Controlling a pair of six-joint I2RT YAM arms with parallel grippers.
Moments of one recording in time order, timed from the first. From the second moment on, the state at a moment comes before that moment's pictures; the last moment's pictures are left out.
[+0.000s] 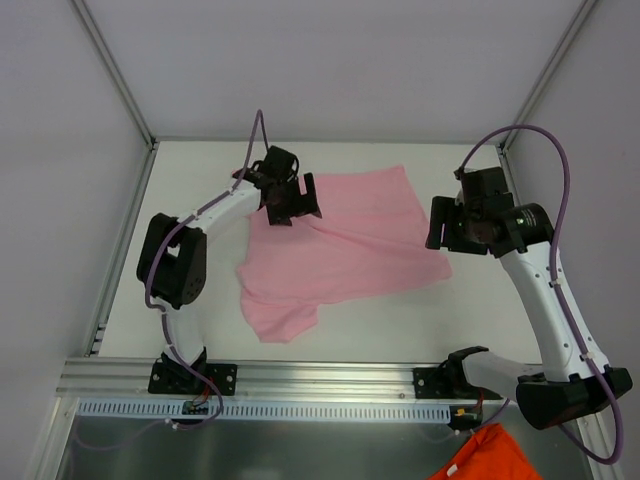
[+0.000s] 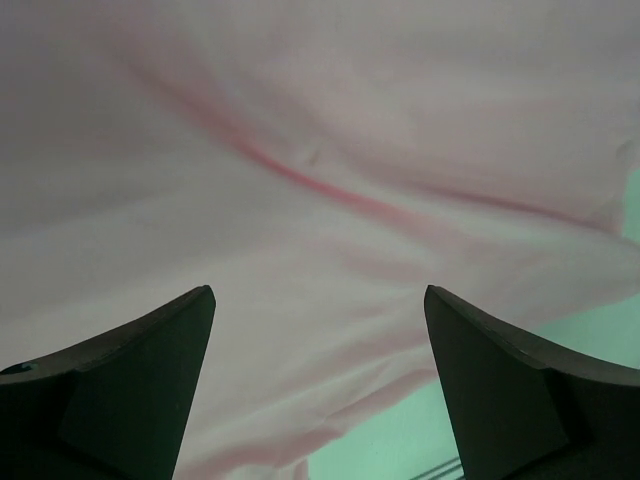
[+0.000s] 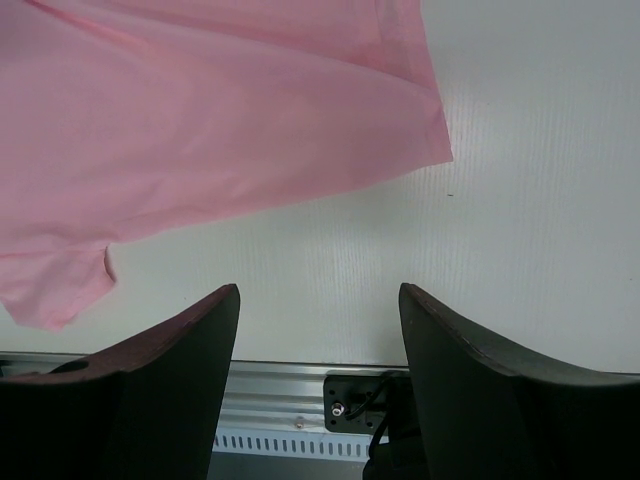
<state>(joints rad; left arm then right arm) -0.45 1.89 1.58 -0.61 0.13 -0.63 0.29 1.15 1.39 -1.22 0.08 0.32</state>
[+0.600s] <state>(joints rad) -0.55 1.86 1.24 -0.45 0.26 -0.70 0.29 1.17 1.45 -1.22 0.08 0.31</state>
